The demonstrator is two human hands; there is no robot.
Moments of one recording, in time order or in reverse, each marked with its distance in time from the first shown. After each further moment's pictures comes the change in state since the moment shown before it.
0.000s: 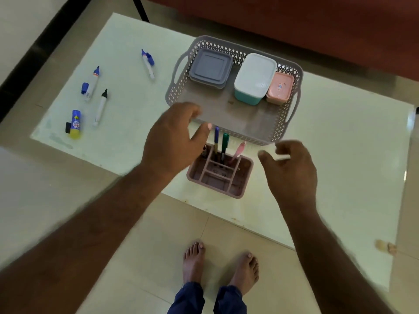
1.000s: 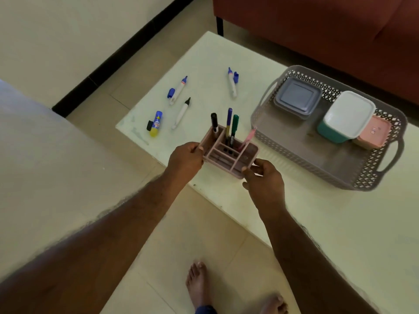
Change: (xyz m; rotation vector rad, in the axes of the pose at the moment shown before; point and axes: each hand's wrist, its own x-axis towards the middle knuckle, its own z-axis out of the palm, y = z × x) left_hand -0.030 -0.172 -0.034 -0.498 -0.029 -0.816; right_hand -0.023 -0.089 0.185 0.275 -0.394 0.116
